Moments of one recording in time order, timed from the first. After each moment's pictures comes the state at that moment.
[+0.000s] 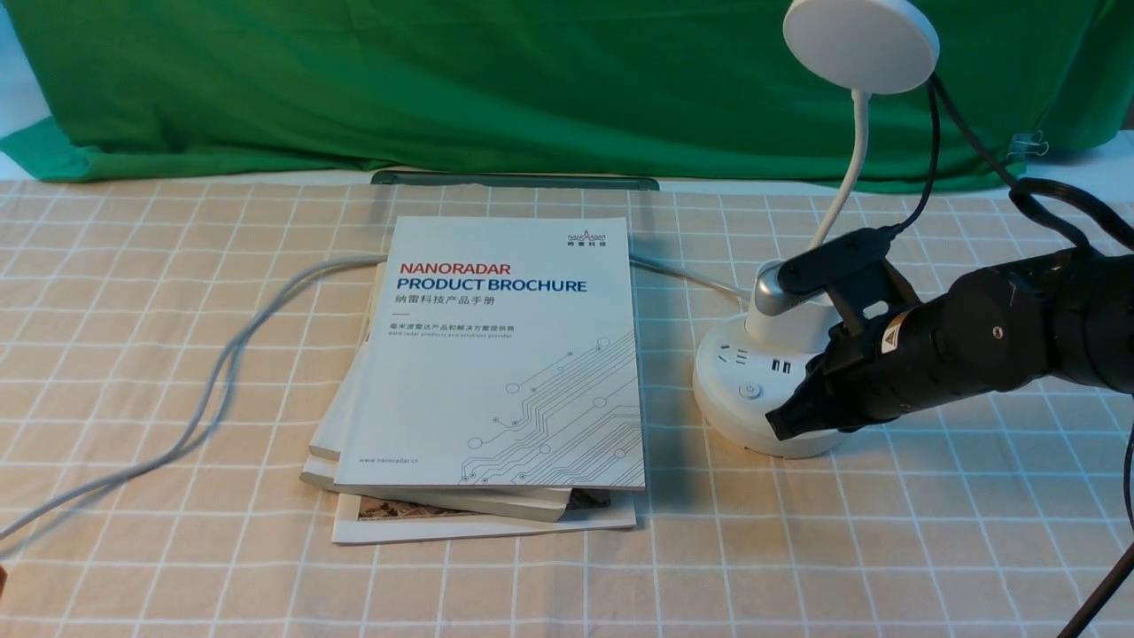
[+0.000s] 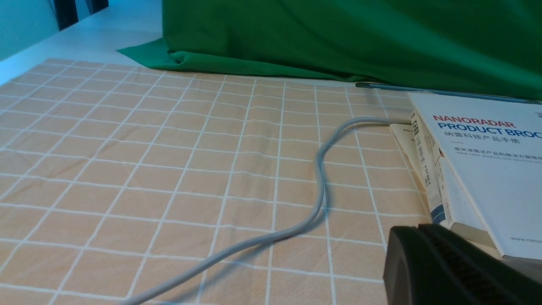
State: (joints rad) right arm 0.38 1.79 -1.01 0.08 0.28 -0.23; left arm 0.03 0.00 0.01 -0.03 0.22 -0.05
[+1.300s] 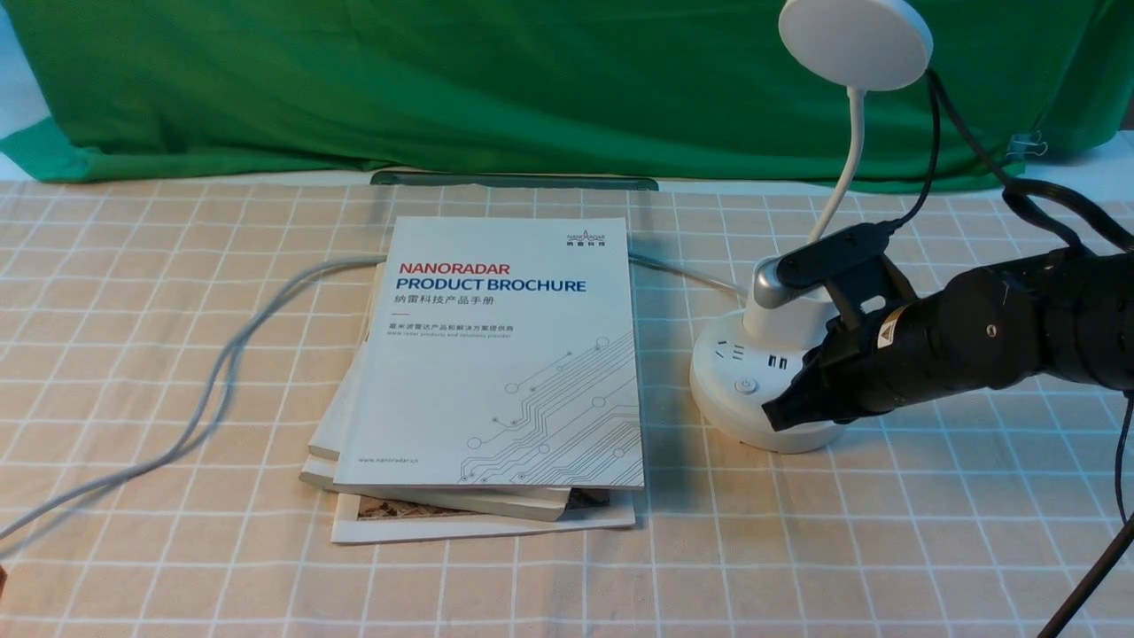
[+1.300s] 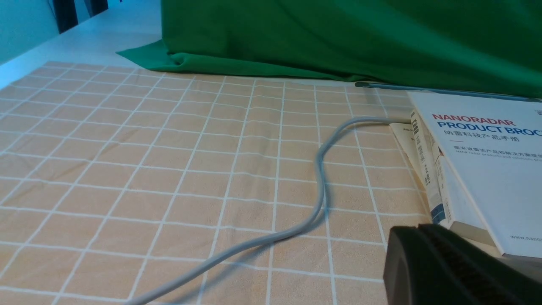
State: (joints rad) right arm 0.38 1.82 -1.02 0.08 0.25 -0.23; left arm 0.03 0.00 0.01 -0.03 0.22 -0.04
